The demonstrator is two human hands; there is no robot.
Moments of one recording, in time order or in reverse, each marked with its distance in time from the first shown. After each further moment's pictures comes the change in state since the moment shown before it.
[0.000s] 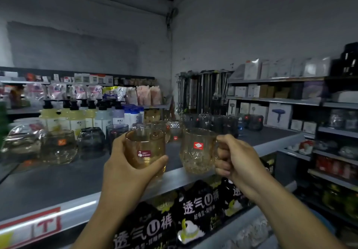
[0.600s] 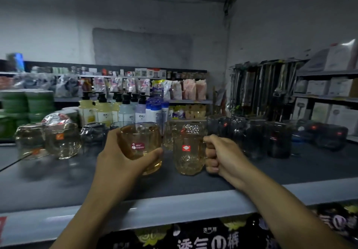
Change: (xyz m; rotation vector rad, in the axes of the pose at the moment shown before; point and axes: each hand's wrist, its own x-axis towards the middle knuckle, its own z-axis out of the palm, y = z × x) left_hand 0.061 -0.026 0.078 0.238 0.234 -0.095; right_hand 0.202 0.048 -0.012 -0.087 -0.384 0.199
